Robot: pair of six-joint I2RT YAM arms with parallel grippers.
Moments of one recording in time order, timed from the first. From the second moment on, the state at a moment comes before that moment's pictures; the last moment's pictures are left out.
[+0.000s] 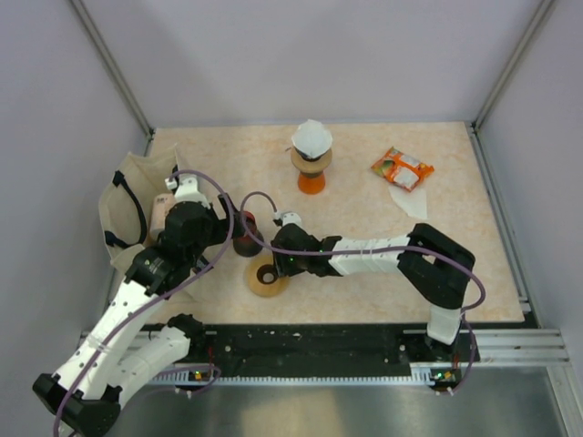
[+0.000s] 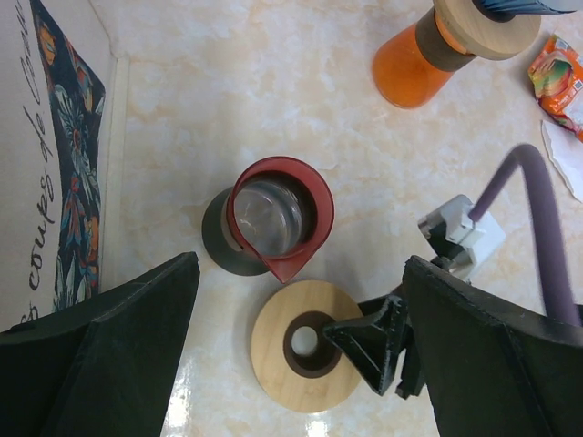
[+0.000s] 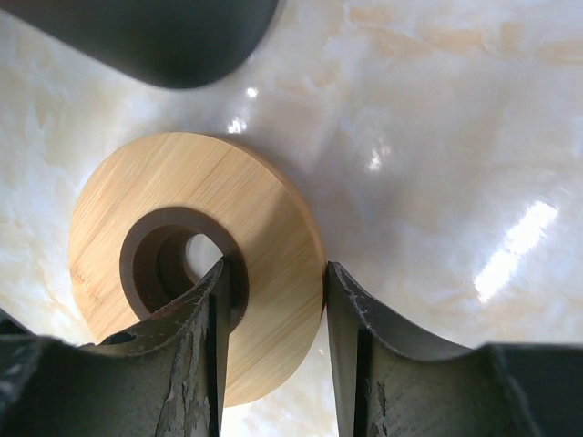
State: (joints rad) left arm -0.49 0.77 0.86 -0.58 -0.28 -0.56; right arm 1.08 1.85 1.09 -0.08 0.15 0.65
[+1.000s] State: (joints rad) left arm -0.49 0.69 0.86 -0.59 -0.37 -0.61; right arm 0.95 1.91 1.72 -0.40 0.06 0.40
